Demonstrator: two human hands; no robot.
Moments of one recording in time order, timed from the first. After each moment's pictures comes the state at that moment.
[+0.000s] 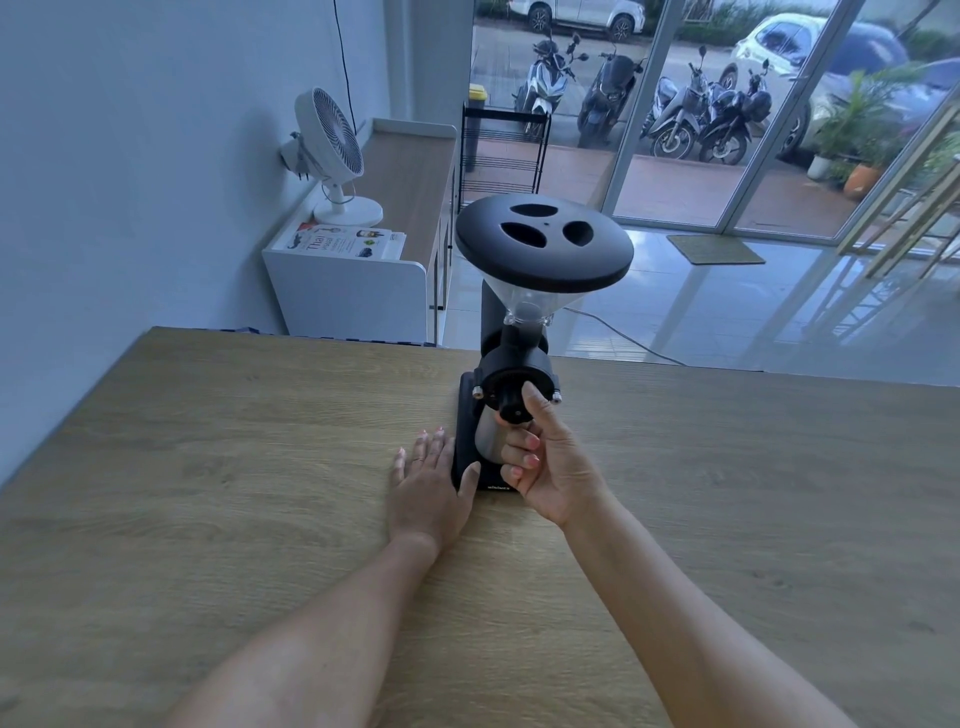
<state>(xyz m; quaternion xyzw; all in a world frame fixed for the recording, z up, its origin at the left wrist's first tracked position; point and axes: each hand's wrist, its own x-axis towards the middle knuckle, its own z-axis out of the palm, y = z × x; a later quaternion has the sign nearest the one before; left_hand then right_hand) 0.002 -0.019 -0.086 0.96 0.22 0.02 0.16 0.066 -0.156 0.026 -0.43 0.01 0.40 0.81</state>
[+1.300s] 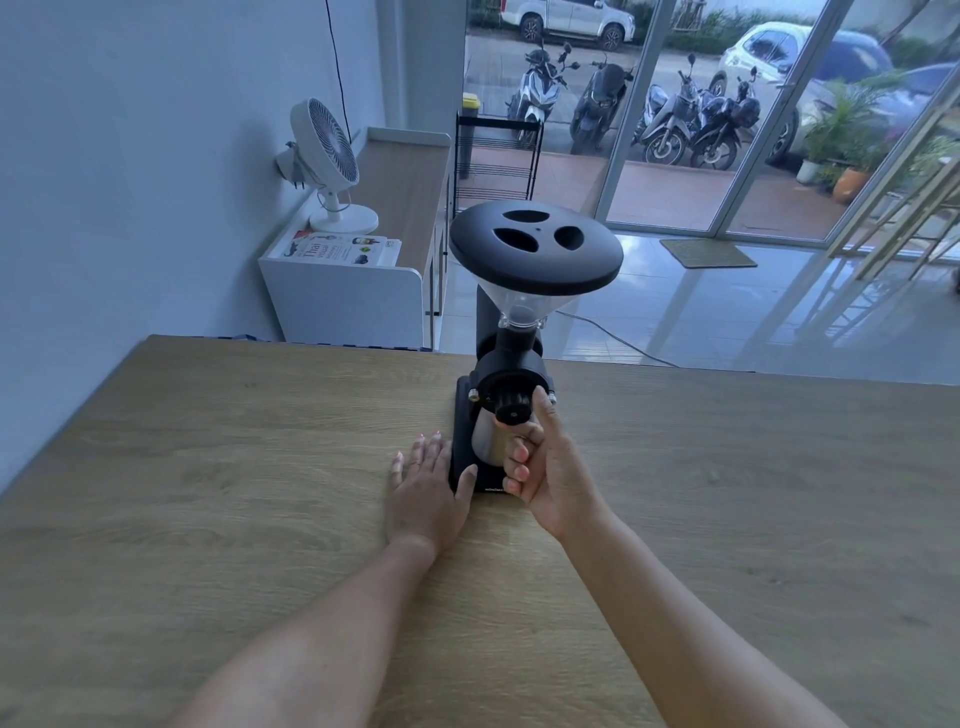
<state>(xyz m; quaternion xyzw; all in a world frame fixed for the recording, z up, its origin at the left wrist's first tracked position) 0.003 -0.018 -0.087 0.96 0.22 0.02 0.16 0.055 -0.161 0.026 -0.50 0.00 0.34 0.79</state>
